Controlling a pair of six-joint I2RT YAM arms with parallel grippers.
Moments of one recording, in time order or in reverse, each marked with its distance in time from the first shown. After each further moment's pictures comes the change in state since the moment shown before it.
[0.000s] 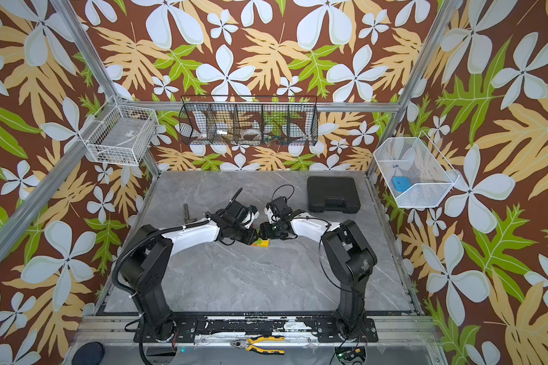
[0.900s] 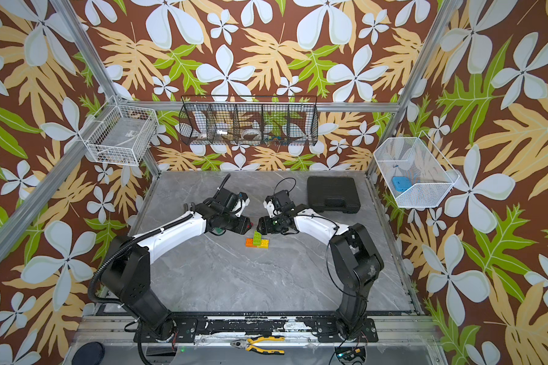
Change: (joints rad) left arm 0.090 -0.135 0.084 -0.128 -0.075 -0.002; right arm -0.045 -0.098 0.045 -0.061 -0.027 -0.021
